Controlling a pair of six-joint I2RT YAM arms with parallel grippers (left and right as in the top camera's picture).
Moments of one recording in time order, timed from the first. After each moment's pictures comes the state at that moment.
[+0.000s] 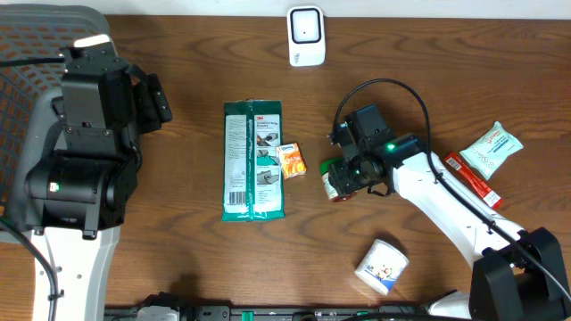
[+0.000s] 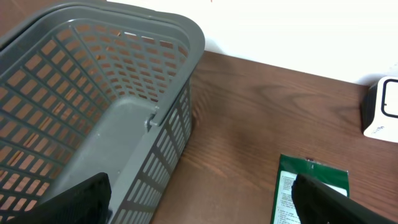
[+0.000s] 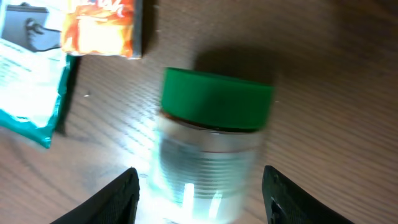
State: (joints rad) left arm -0.11 1.20 1.53 -0.97 -0.40 -0.23; right arm 0.46 1.60 1.06 -0.74 -0.15 0.08
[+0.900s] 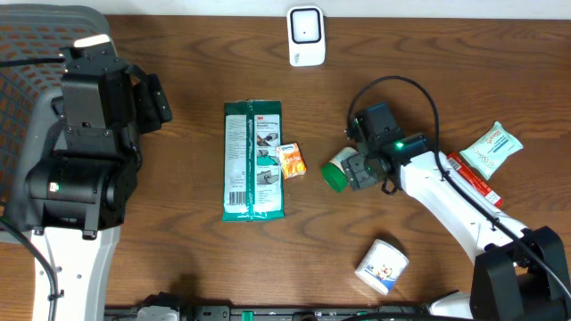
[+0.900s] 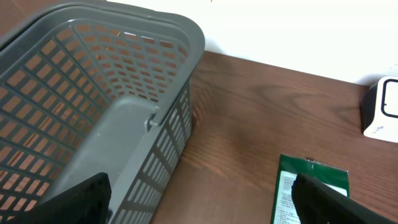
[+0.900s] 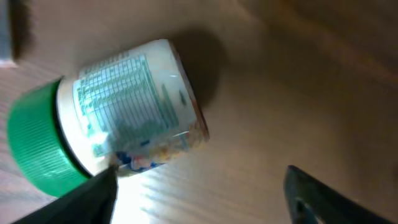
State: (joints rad) left arm -0.11 1.20 1.53 -0.97 -0.40 -0.23; right arm 0.40 1.60 1.04 -0.68 0.08 -0.04
